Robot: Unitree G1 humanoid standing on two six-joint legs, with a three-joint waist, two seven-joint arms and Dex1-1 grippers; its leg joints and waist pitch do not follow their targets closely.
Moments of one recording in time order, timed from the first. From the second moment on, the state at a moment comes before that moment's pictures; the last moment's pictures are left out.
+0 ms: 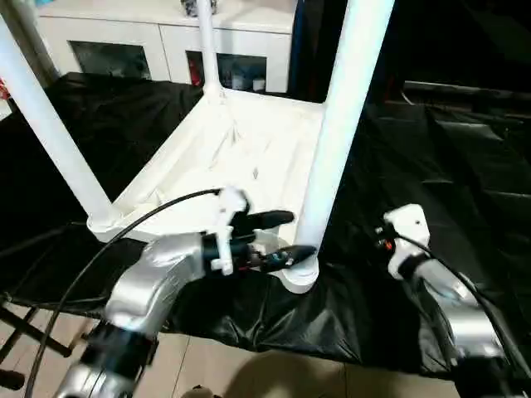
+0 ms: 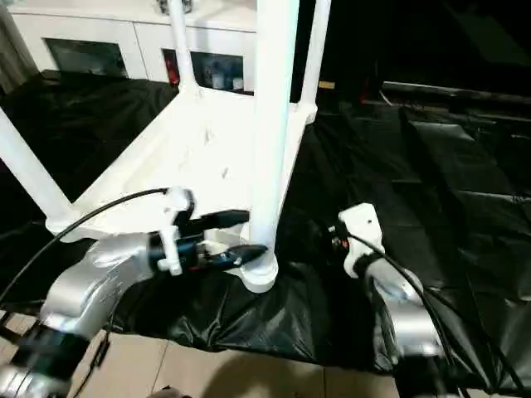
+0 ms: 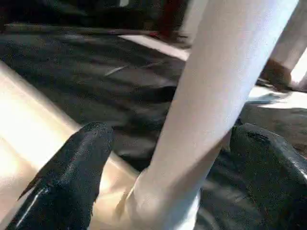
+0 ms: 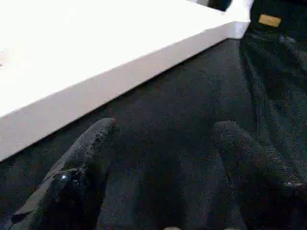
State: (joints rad) left arm -0.26 0.30 -0.16 0.06 -0.44 0.36 -0.91; right arm -0.12 -0.29 -0.04 0.23 0.11 0.06 0.44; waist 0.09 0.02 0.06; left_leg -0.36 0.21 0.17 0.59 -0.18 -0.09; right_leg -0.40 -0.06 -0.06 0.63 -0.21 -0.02
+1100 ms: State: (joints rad) left arm -0.01 0.18 -0.01 0.10 -0.26 0.06 -0.50; right arm 0.15 -0.10 -0.10 0.00 0.15 0.05 0.21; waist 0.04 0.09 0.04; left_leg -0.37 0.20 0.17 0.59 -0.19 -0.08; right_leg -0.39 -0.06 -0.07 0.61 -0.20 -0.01
